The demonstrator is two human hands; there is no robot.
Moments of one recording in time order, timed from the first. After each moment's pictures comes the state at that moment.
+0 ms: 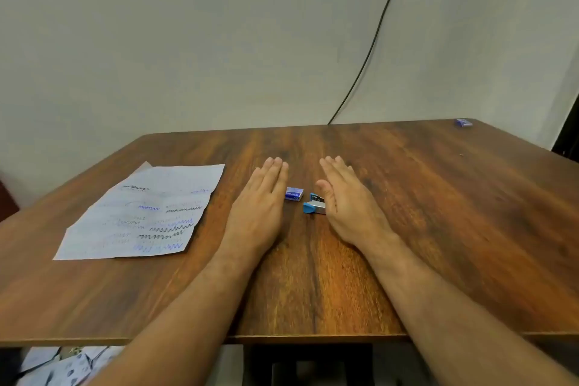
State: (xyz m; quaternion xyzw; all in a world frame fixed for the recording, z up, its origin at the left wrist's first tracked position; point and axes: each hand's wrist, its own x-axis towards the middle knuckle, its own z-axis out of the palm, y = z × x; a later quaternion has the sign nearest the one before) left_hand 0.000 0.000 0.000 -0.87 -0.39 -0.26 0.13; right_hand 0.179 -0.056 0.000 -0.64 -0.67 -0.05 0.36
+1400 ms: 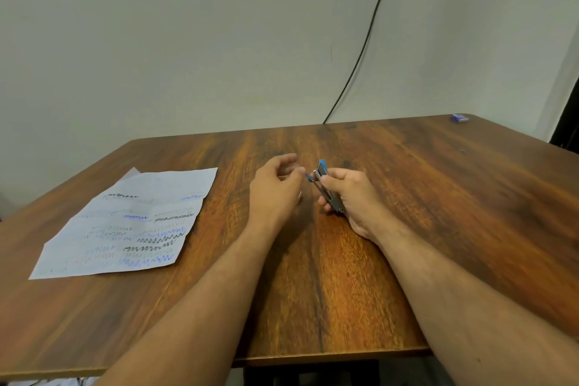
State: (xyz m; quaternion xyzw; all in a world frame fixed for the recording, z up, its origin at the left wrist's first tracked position) left_hand 0.045 0.005 0.022 -0.68 -0.41 -0.50 -0.34; right_hand 0.191 -0.027 0.001 -0.51 -0.44 0.40 0.62
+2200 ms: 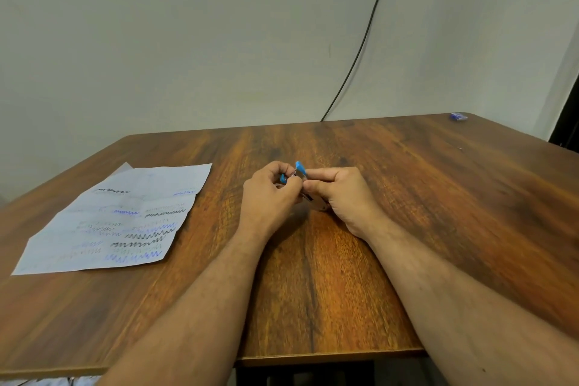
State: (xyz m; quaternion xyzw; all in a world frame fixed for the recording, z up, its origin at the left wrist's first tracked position) left_hand 0.040 0.008 0.003 -0.70 -0.40 -0.49 -0.33; right_hand 0.182 -0.036 0.005 -0.53 -0.51 0.32 0.60
